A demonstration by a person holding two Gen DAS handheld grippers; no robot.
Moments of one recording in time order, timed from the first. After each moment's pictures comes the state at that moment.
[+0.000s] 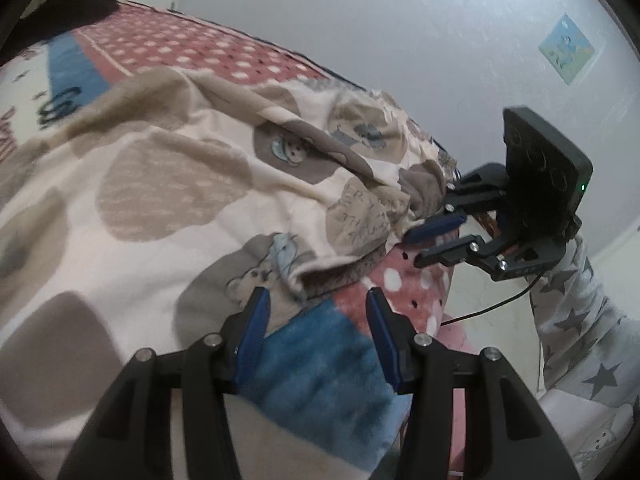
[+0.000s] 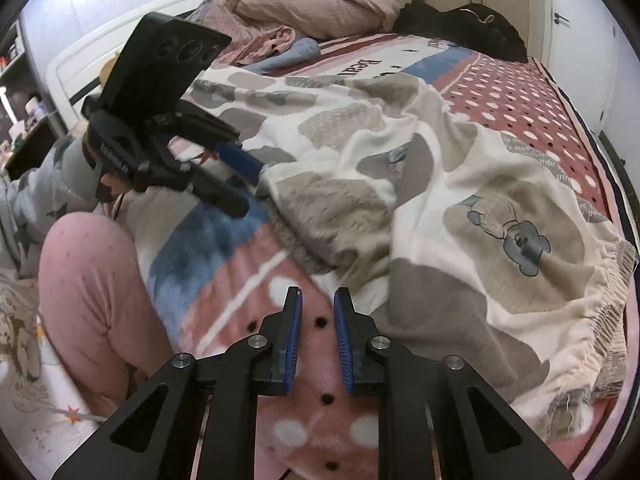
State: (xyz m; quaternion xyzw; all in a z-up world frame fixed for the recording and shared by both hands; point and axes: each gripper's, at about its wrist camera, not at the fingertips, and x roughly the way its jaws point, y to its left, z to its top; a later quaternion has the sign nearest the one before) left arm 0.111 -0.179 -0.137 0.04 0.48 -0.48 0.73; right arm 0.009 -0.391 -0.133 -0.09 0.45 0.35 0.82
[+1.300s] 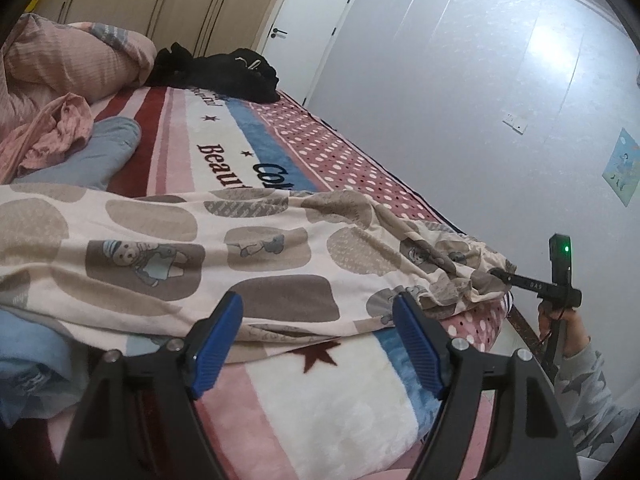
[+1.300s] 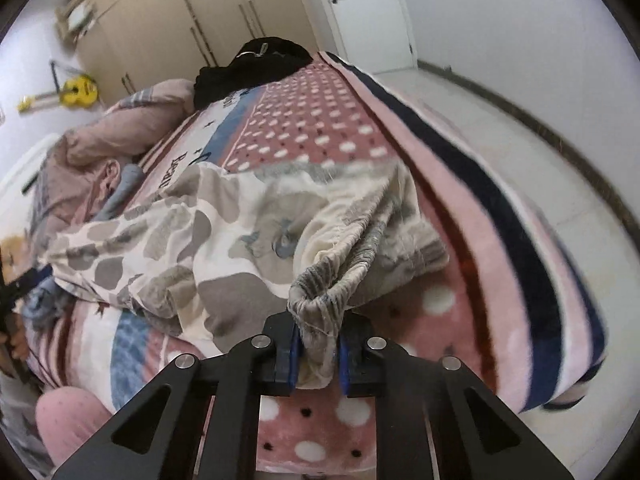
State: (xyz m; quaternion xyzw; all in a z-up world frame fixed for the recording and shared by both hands) left arm 0.065 0.000 -0.077 -0.09 0.35 -0.29 0.89; right arm -0.003 -0.486 -0.105 0.12 0.41 0.05 0.90
